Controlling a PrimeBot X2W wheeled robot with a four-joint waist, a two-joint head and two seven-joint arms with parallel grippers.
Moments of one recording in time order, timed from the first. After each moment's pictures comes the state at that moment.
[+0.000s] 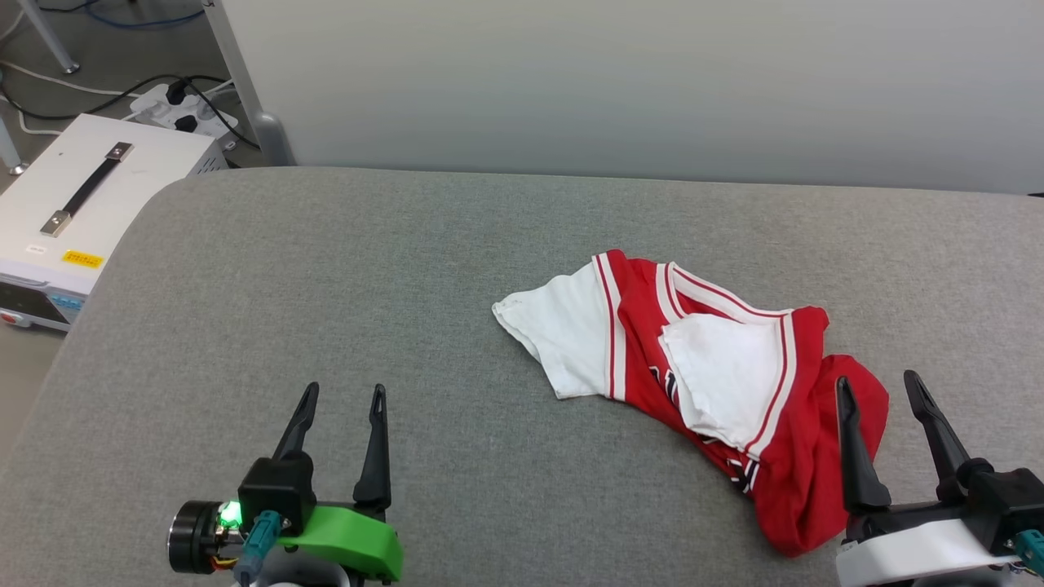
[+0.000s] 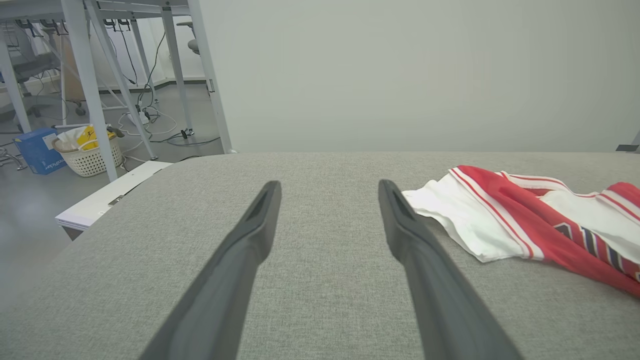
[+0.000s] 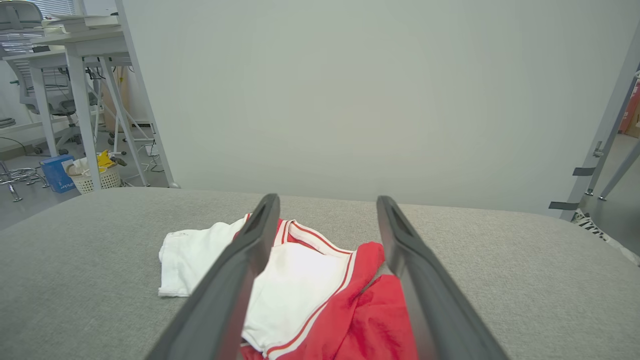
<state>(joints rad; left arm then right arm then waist) 0.01 0.08 -0.11 0.12 -0.10 0.01 -0.26 0.11 -0.05 -0.04 -0.08 0.10 0.13 -0.26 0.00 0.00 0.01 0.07</state>
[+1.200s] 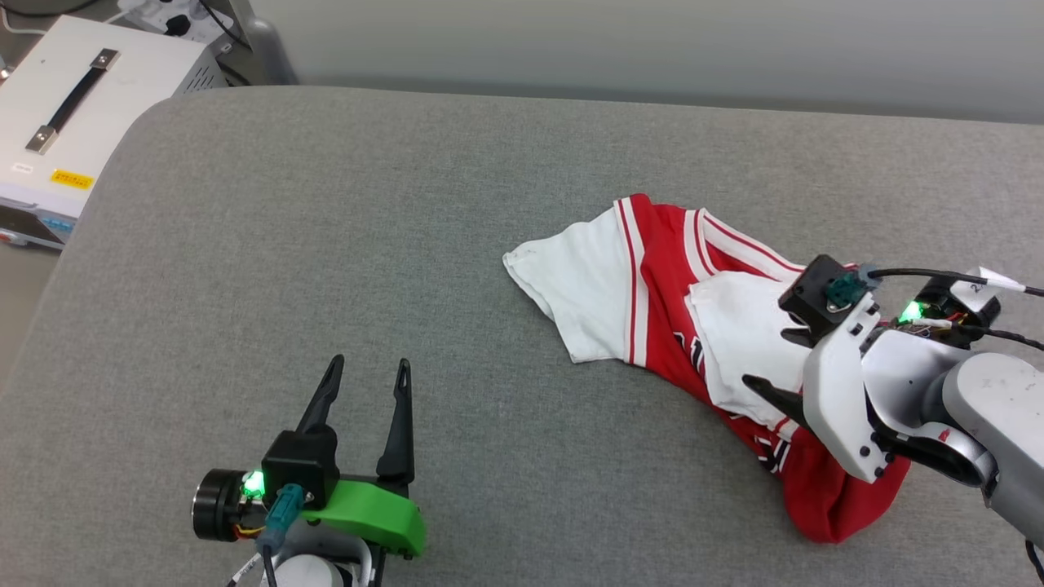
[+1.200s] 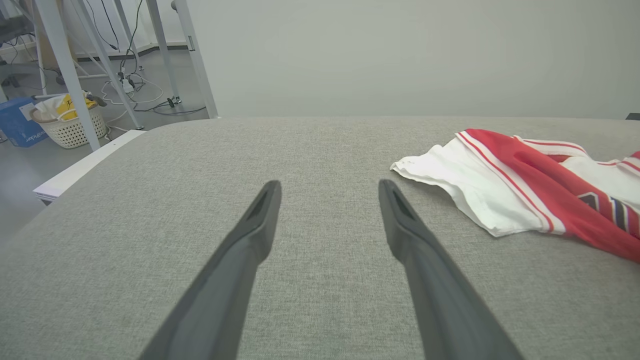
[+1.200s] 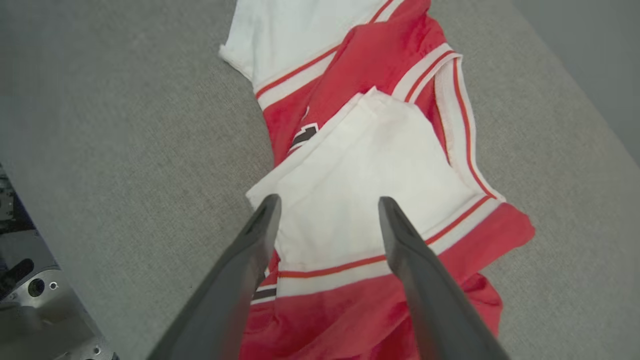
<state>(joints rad) -0.05 0.06 -0.13 0.14 -0.08 0.00 -0.26 -0.68 -0.73 0.95 0.06 0.76 0.13 0.54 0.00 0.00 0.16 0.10</state>
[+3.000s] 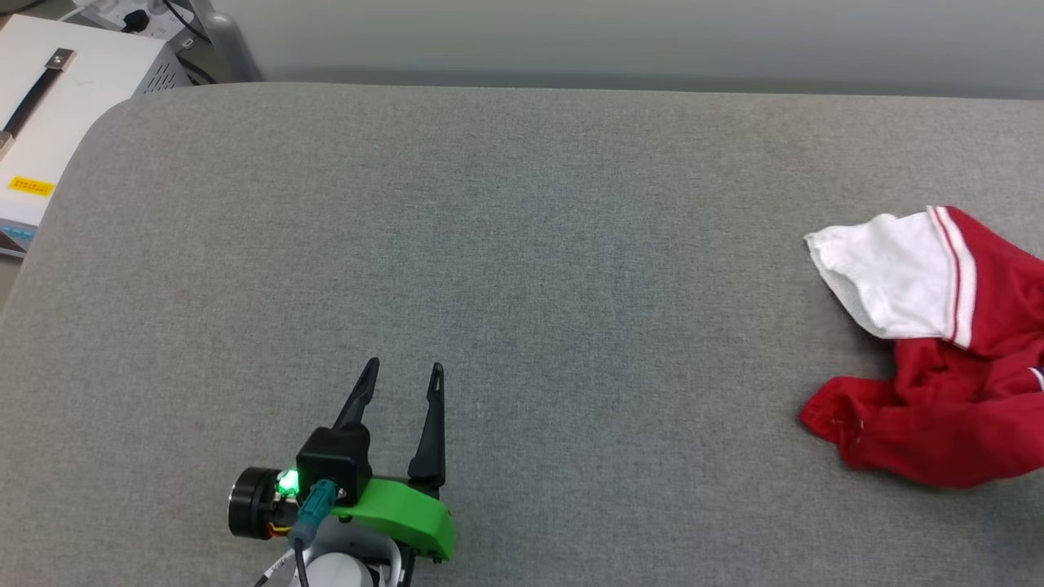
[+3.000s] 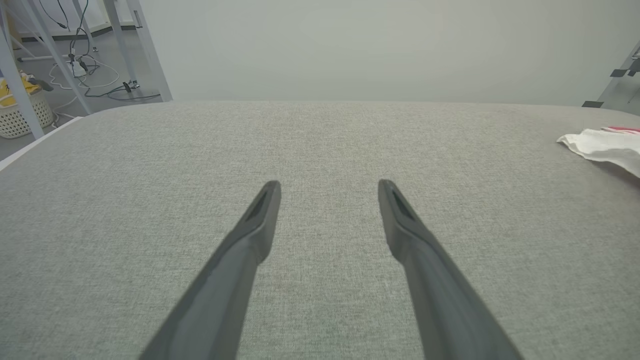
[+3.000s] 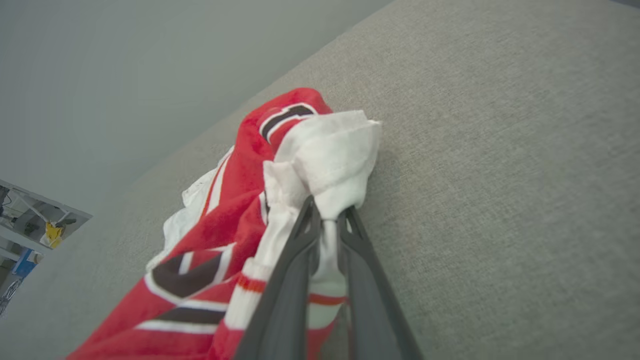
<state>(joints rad) -0.07 0.05 -0.21 0.18 -0.13 0.03 -0.26 -0.24 -0.67 0.34 0.57 1.34 0.13 -0.25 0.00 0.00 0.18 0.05</state>
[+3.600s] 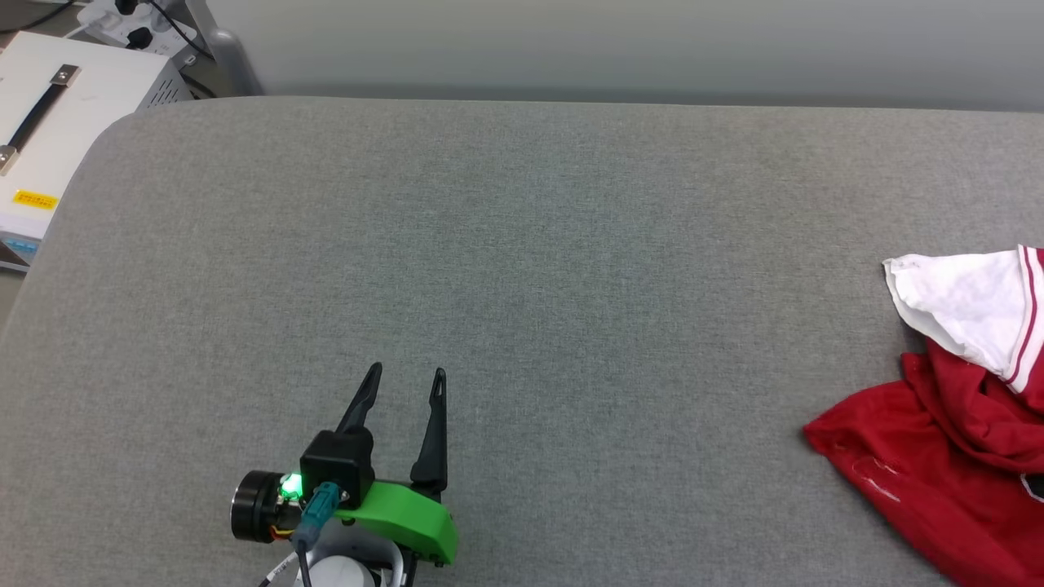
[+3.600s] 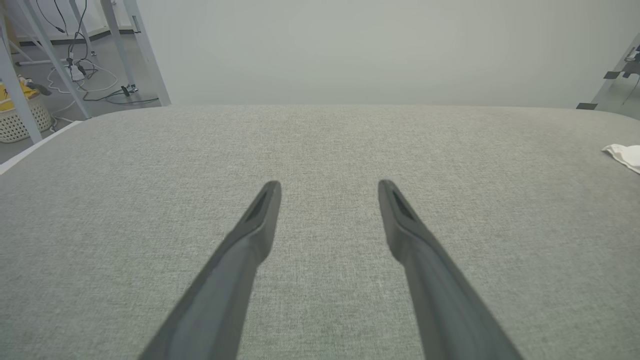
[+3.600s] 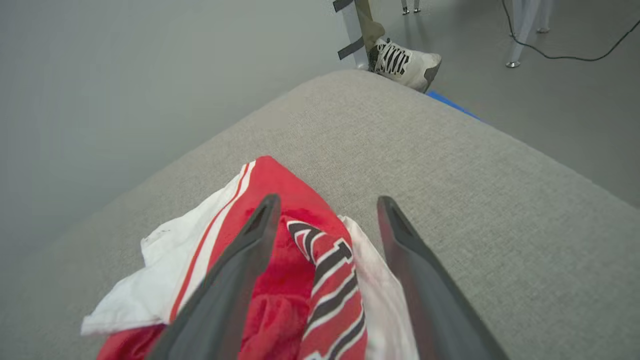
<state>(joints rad) -0.07 0.05 -0.22 0.20 -0.13 0.03 -0.26 -0.23 -0.59 -0.04 0.74 1.03 0.13 -0.26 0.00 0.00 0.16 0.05</state>
